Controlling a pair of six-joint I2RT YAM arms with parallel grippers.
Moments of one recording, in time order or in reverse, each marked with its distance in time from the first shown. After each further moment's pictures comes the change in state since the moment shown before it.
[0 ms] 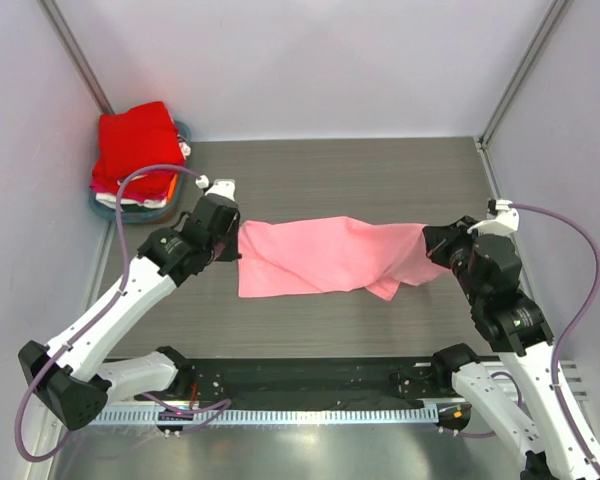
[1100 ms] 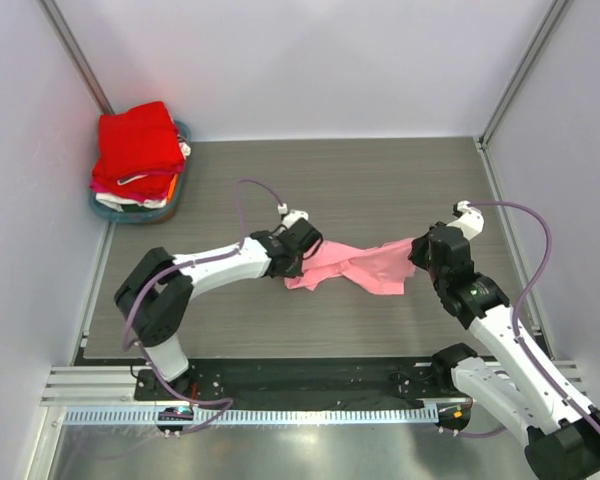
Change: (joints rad) left arm -0.249 0.619 -0.003 0.357 -0.032 -0.182; right arm 0.047 0.189 -0.185 0.142 0.156 0.024
